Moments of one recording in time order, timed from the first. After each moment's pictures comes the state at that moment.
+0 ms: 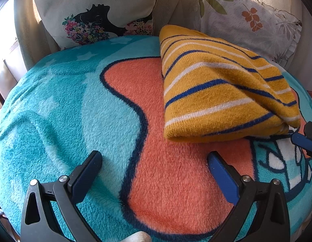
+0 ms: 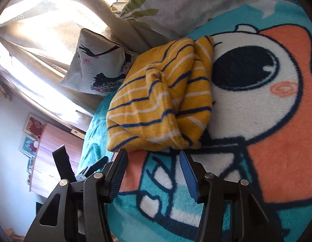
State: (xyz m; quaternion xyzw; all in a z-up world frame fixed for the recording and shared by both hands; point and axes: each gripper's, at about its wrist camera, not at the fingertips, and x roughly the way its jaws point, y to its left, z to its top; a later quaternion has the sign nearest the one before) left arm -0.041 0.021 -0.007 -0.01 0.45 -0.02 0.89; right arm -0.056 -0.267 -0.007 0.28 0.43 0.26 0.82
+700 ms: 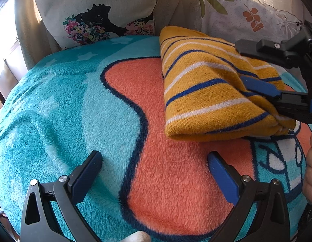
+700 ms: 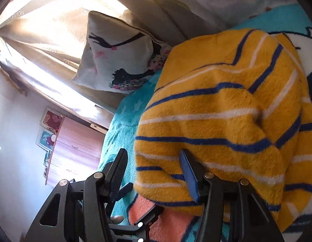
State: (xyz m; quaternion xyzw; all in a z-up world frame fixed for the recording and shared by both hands) left arm -0.041 0.022 -0.008 -0.01 0.45 -0.02 0.89; right arm 0.041 -0.188 -0.009 0.32 0.42 0.35 0.77
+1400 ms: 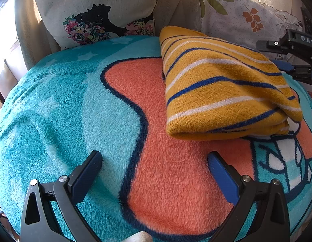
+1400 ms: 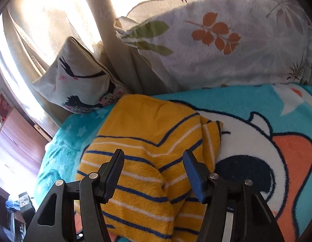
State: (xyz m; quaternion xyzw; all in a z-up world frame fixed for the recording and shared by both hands) left arm -0.041 0.022 -0.008 -0.01 0.45 -0.02 0.89; right arm 0.067 -0.231 0.042 0.13 0.40 0.18 0.89
